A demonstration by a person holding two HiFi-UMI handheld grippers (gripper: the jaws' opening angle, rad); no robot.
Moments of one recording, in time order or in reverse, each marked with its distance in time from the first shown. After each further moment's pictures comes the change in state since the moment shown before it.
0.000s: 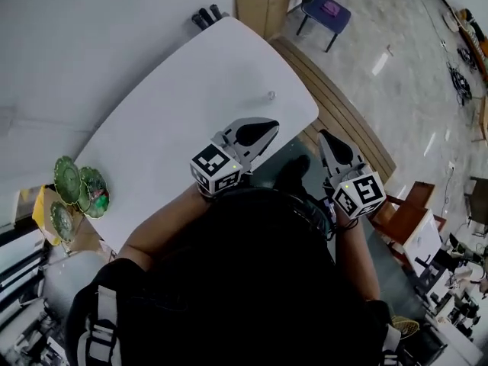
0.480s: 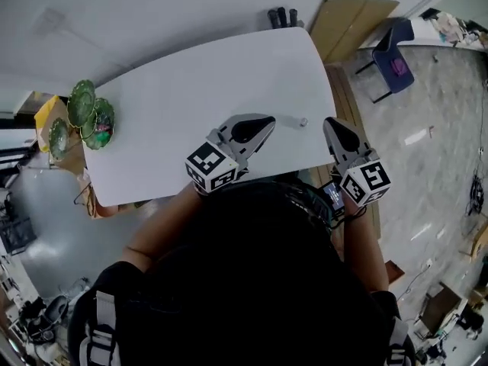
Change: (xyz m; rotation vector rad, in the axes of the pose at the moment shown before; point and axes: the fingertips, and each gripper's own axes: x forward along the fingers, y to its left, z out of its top) left arm -0.057 0.089 0.028 0.005 -0.107 0.492; right arm 0.154 -0.006 0.041 -0.132 0.077 0.483
